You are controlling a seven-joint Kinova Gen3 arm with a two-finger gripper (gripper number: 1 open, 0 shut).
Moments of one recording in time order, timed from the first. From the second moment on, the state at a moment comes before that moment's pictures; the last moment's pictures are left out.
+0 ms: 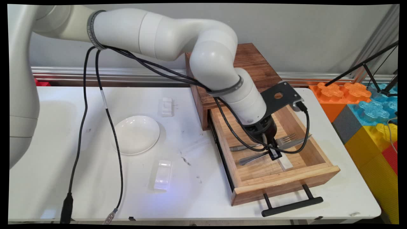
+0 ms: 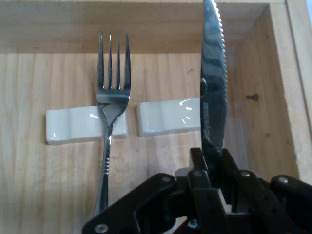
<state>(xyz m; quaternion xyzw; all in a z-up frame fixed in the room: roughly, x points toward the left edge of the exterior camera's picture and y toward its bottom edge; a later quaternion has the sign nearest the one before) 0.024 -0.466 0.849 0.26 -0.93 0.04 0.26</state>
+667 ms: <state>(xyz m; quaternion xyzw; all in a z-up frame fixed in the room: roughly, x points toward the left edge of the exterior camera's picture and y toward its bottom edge) 0.021 -0.469 0.810 0.27 -0.93 0.04 0.26</state>
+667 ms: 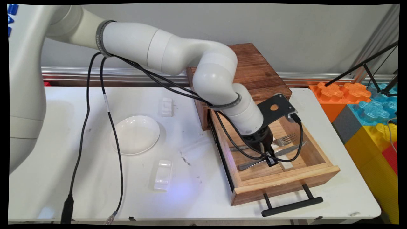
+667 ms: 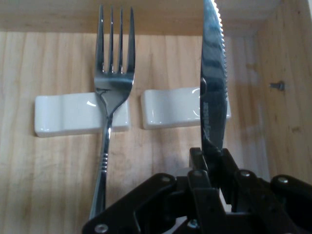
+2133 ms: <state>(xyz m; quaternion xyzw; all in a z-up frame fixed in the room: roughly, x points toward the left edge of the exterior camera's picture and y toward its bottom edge) 0.017 -0.471 0.788 0.28 -0.92 0.02 0.27</state>
